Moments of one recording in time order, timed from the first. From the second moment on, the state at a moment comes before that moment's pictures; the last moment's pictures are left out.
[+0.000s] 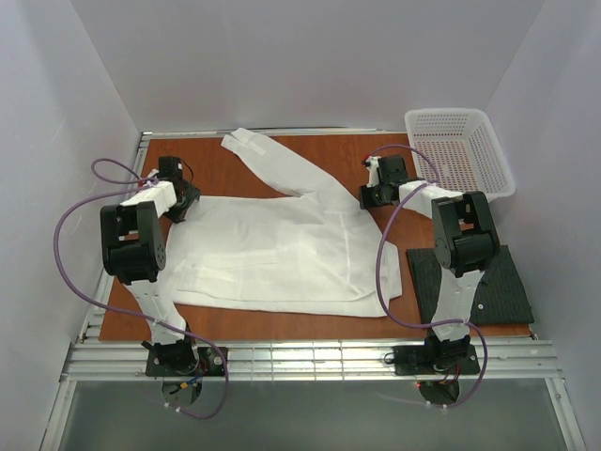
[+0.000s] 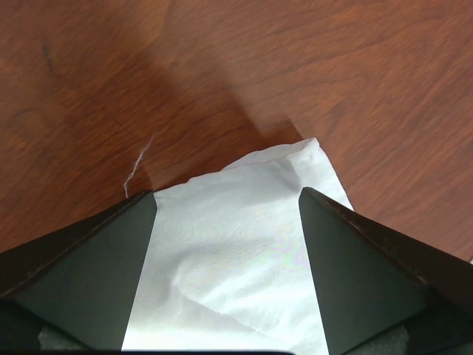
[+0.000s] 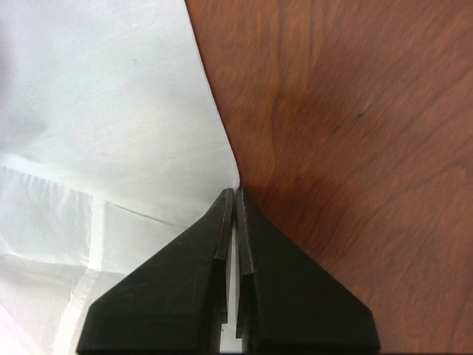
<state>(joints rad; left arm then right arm) 0.11 1.94 1.28 -0.42 -0.14 -0.83 0.25 1.99 1.26 -0.22 -0.25 0.02</state>
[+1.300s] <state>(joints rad) 0.00 2.27 1.85 -0.88 -0.29 -0.93 0.32 1.90 1.23 -0.21 0.03 -0.06</state>
